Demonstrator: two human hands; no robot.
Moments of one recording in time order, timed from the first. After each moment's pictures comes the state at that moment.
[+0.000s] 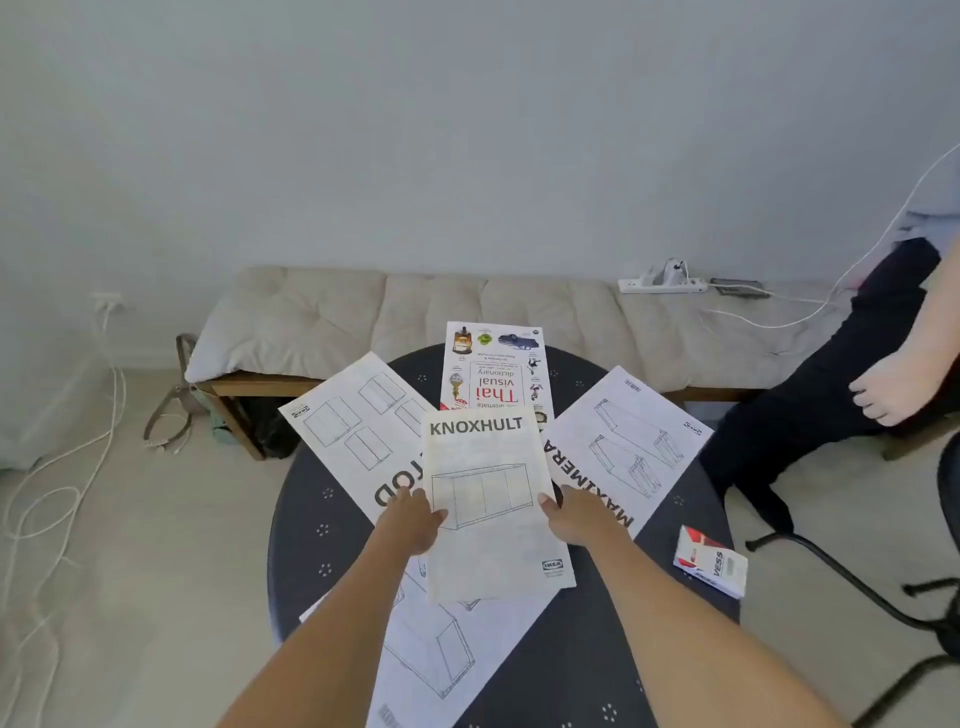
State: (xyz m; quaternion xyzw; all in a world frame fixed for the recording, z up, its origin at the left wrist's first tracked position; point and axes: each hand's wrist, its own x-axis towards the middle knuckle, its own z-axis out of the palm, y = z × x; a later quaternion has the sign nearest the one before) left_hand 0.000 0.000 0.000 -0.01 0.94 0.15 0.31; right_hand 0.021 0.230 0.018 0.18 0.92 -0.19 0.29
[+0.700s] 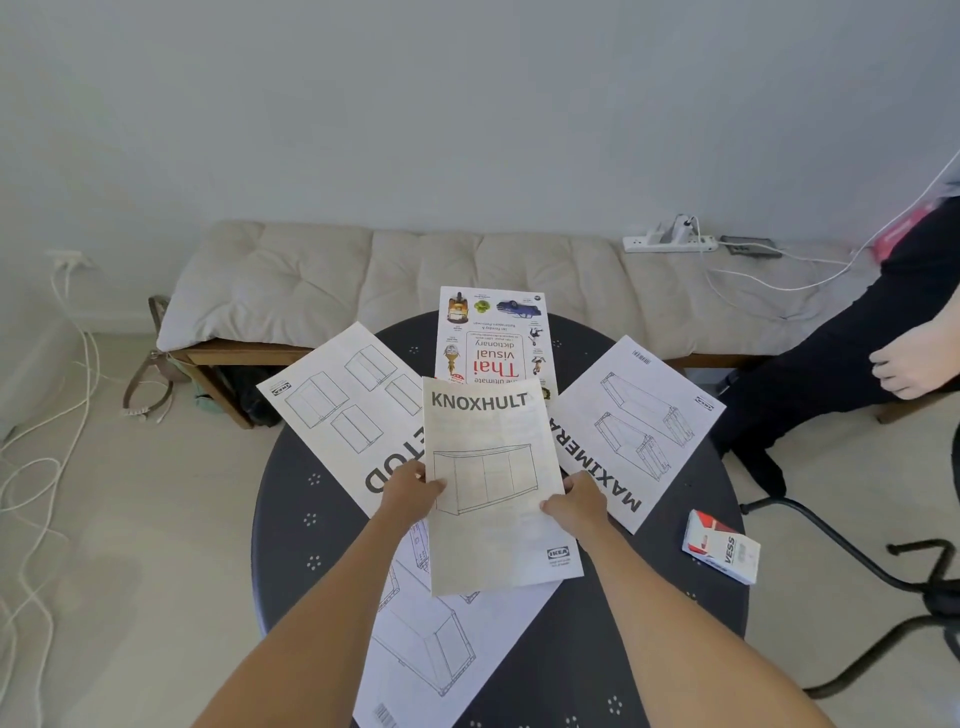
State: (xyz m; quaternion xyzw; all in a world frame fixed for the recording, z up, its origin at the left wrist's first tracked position) left_hand -0.030 0.005 -0.028 -0.20 0.81 0.48 0.28; right_hand 0.010 0.228 -0.026 0.36 0.82 -0.41 0.19
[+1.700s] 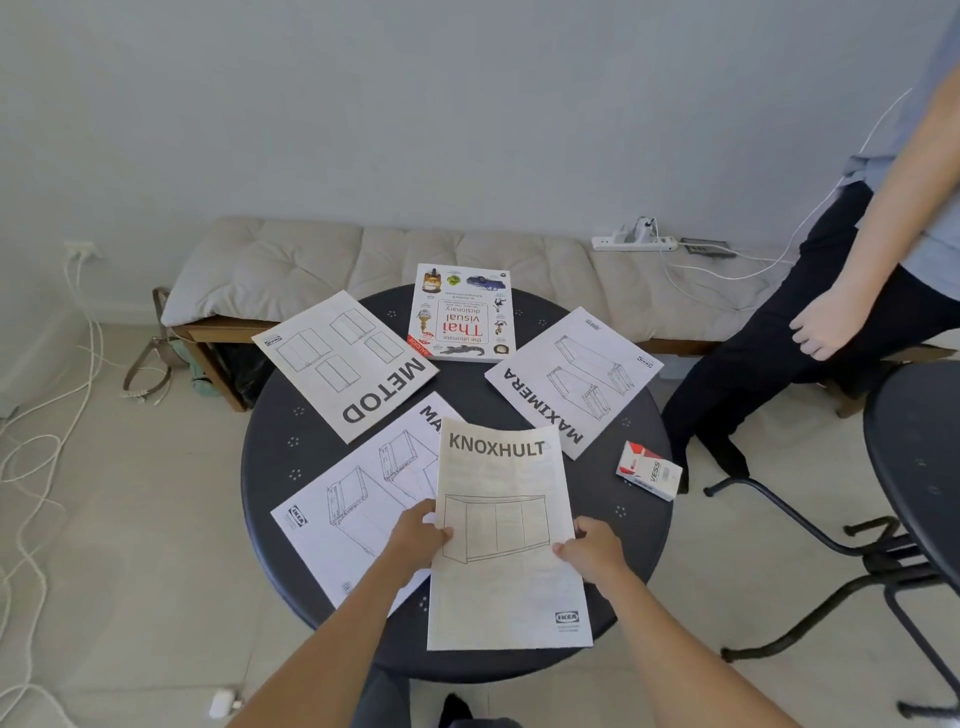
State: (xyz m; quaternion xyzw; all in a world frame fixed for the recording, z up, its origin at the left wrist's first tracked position) left_hand 0.142 0.050 -0.031 -0.20 0.72 0.57 0.34; right_hand 0.183 0.286 -0.028 0.33 0.82 -0.41 0.21
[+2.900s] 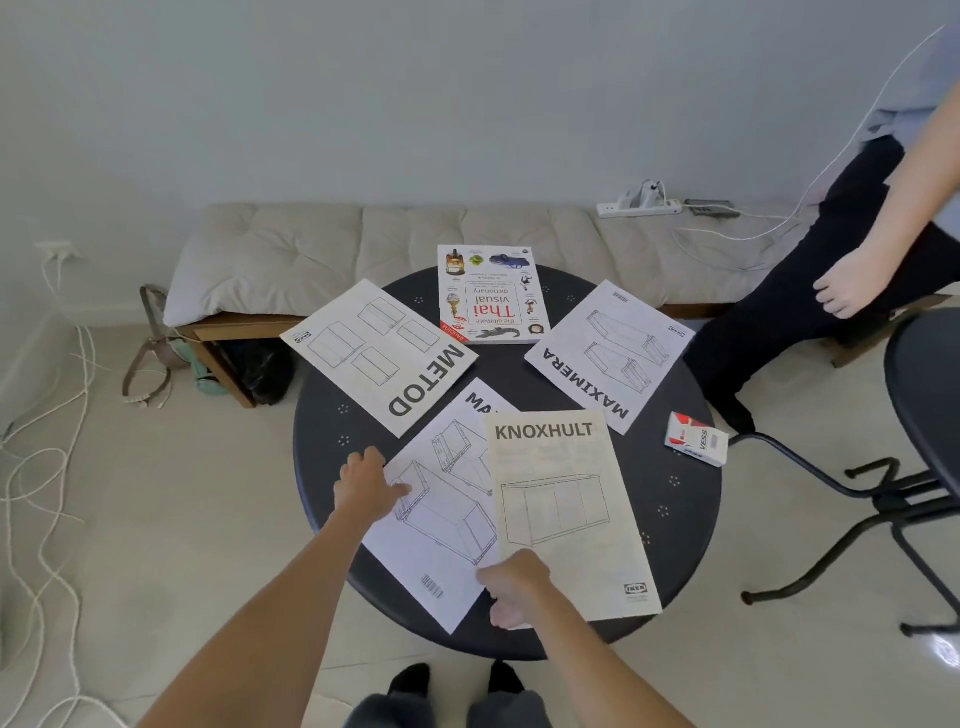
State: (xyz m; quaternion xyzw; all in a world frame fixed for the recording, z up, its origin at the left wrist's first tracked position) left_hand 0.065 -0.088 -0.049 -0.07 0.95 0.19 0.22; right_hand 0.194 0.090 -0.025 0.43 0.69 -0.45 0.36
